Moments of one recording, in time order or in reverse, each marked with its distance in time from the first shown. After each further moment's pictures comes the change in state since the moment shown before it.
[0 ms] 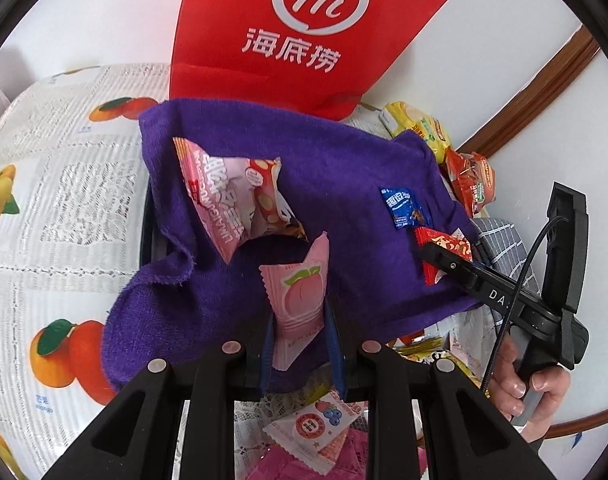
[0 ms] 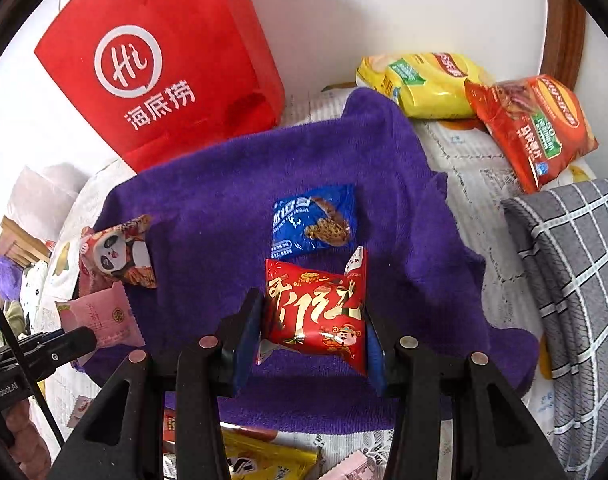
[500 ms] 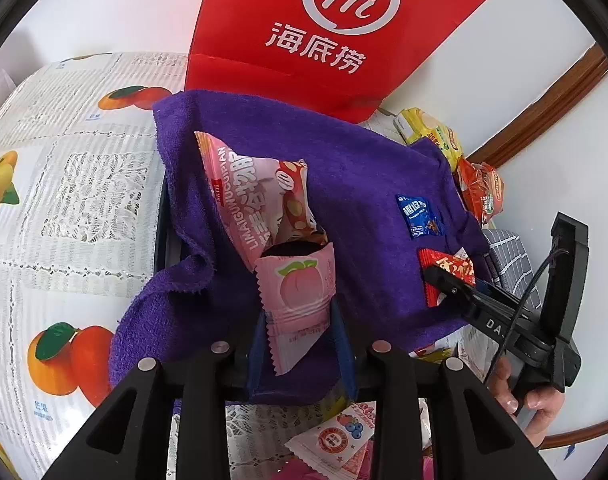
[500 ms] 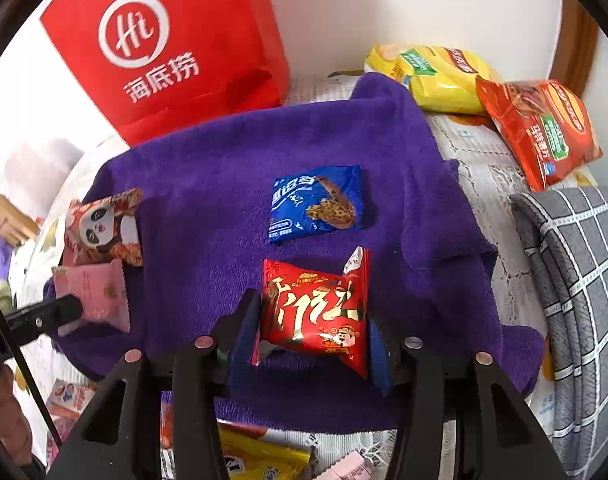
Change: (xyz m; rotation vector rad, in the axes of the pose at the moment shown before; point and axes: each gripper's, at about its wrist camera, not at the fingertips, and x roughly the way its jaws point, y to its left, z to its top) left arm 0.003 0.012 0.003 -0.047 -0.002 0.007; right arm 0.011 0.009 -0.007 -0.072 0.025 -0.035
